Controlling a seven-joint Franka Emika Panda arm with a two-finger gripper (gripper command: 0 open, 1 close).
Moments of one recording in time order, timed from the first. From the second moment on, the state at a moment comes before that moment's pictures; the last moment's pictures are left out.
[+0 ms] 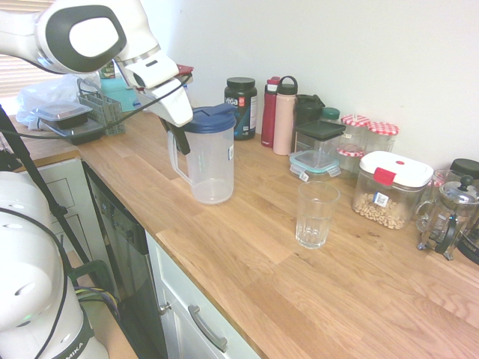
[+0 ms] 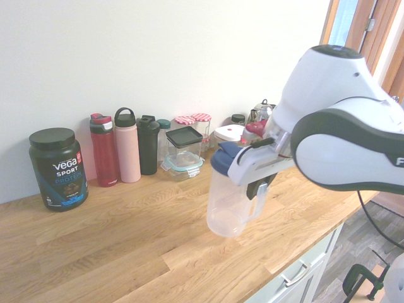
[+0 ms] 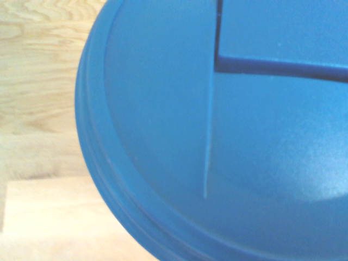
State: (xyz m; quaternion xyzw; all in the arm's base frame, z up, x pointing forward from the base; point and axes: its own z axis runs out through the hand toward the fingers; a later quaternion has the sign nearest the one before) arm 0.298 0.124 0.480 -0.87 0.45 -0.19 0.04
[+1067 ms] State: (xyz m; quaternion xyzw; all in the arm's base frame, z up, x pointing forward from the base) arm 0.397 0.238 0.456 -0.86 0.48 -0.19 0.02
